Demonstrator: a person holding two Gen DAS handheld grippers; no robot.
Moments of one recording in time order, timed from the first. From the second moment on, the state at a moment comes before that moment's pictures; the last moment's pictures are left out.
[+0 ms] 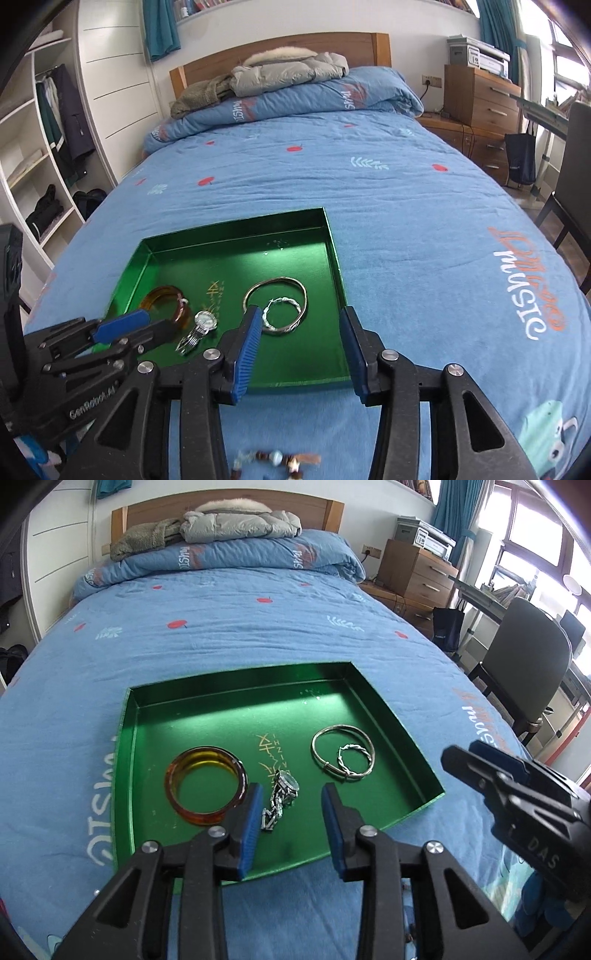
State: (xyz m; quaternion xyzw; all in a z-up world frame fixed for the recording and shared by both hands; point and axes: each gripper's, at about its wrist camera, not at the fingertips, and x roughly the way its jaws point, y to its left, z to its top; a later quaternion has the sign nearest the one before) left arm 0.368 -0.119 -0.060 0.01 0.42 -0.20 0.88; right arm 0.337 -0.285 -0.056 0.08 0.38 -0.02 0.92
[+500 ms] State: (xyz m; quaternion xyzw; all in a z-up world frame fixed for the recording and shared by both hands) left arm 0.281 -0.070 -0.004 0.01 0.38 -0.16 0.91; right arm 0.233 -0.269 -0.008 0.08 0.36 -0.03 0.93
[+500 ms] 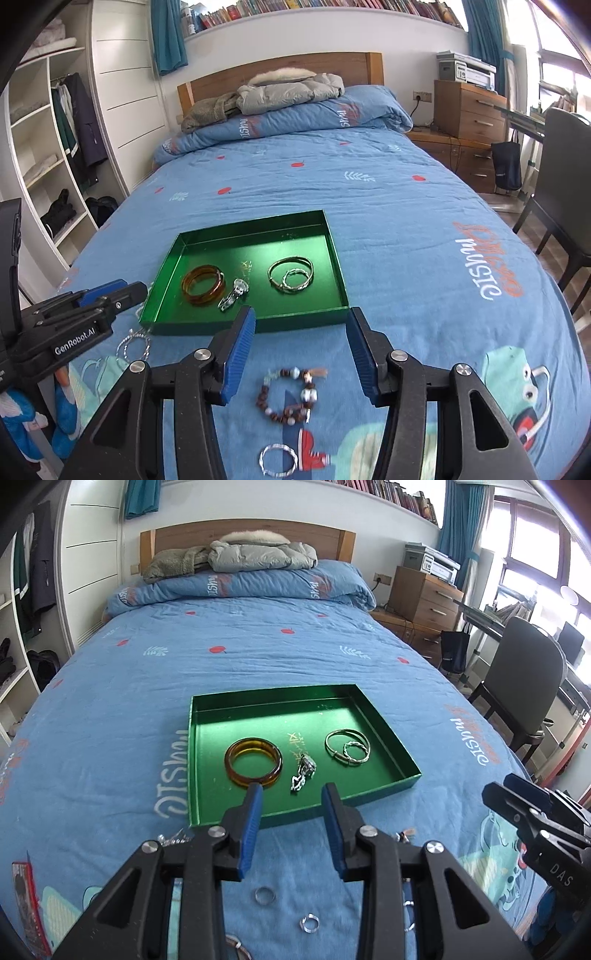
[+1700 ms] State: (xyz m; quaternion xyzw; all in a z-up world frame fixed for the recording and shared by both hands) left arm 0.137 0.071 -0.013 0.00 0.38 -0.10 0.92; right arm 0.087 -0.254 -0.021 0.10 0.35 -0.01 0.93
